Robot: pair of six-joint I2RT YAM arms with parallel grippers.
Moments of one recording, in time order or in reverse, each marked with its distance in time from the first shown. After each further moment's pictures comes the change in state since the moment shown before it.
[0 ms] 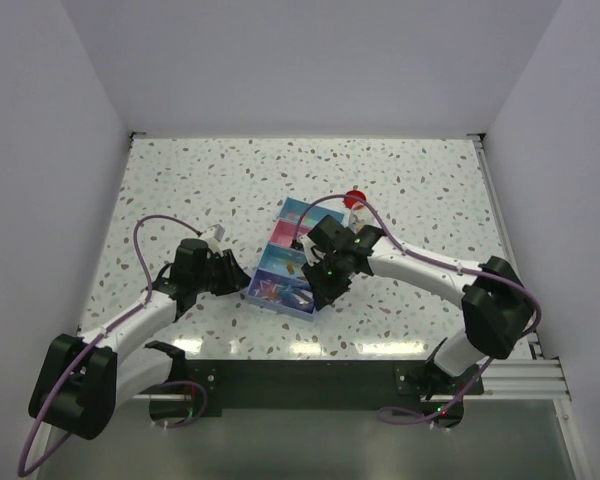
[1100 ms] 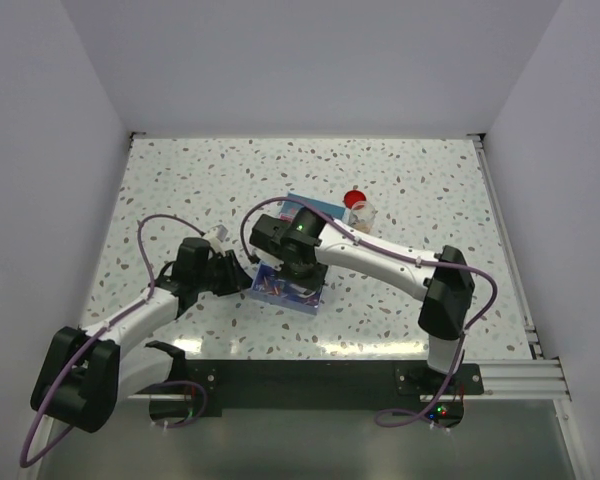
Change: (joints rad) left arm -0.001 0.035 0.010 -0.003 0.034 0.002; right arm 0.230 0.291 0.633 -0.587 0.423 -0.313
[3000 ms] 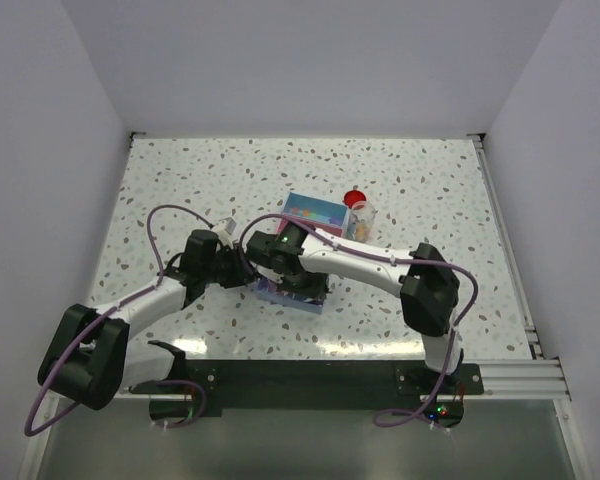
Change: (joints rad) left arm -0.040 0.125 0.064 0.080 0.009 0.002; right arm 0.035 0.113 -0.043 -0.017 0.060 -0.051
